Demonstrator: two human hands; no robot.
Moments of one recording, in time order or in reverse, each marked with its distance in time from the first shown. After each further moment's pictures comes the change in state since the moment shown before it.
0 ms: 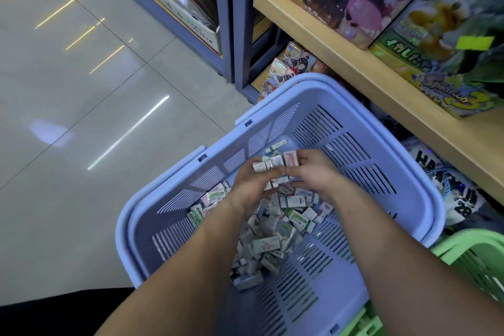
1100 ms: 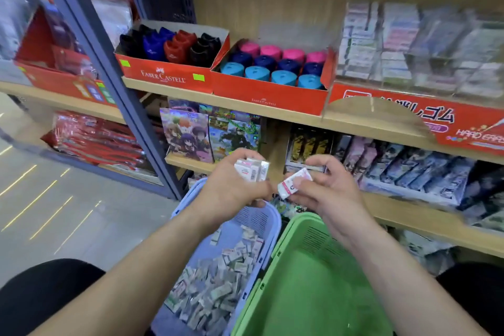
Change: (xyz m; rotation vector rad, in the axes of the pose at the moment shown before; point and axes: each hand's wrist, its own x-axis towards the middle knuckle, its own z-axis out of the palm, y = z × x) left_hand -0.359 0.147 0.185 0.640 -0.425 0.668; right_hand -0.397 -0.048 -0.131 0.649 0.388 -0.680
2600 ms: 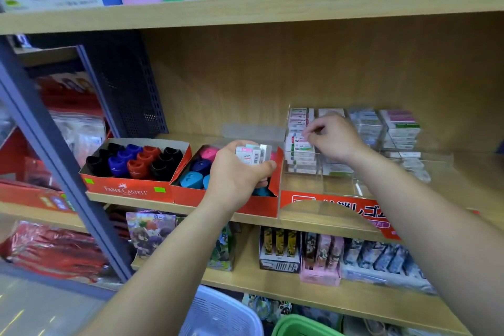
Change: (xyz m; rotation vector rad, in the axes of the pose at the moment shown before) left_hand 0.109 0.149 0.057 0.106 0.179 0.329; right_hand 0.166 -0.206 -0.079 -1.081 0.247 -0.545
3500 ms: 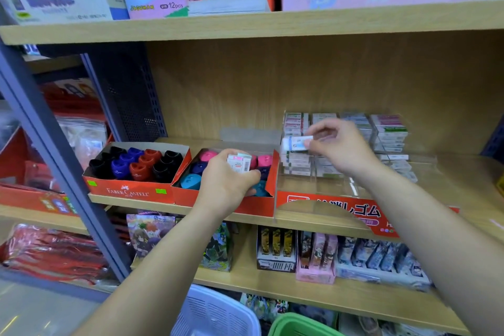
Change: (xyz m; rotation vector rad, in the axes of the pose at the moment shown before) left_hand -0.007 -0.005 -0.011 0.005 0.021 -0.029; right_hand -0.049 -0.024 -0.024 0.393 0.078 0.099
